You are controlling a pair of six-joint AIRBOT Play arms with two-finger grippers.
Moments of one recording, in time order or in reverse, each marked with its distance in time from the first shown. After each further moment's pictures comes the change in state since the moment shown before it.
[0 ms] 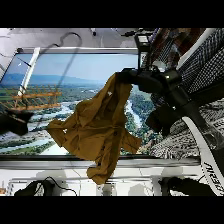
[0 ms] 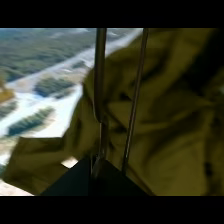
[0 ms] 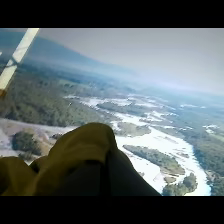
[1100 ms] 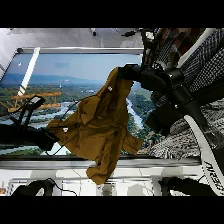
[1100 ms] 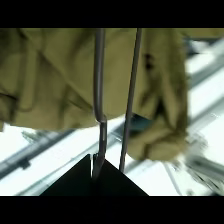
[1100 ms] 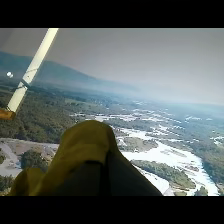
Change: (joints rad) left arm -0.472 -0.173 -0.001 0.254 0.153 -0.359; right arm -0.023 0.000 0.000 0.049 0.057 0.010
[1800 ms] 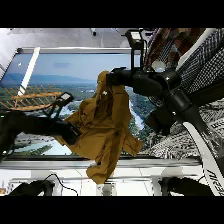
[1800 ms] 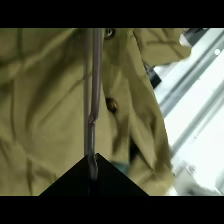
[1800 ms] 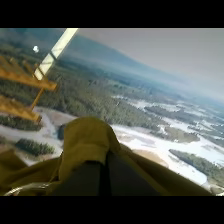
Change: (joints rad) left arm -0.259 -0.187 -0.002 -0.107 -0.272 0.114; right arm 0.148 0.037 0.035 0.040 -0.095 -0.088
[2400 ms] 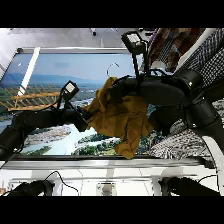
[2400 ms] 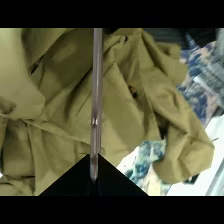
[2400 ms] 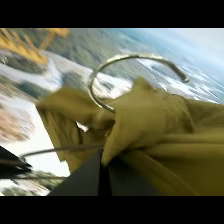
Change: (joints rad) left arm -0.043 -0.047 -0.047 -0.199 -0.436 0.367; right arm 0.056 0.125 0.011 -0.039 -0.285 -0.085
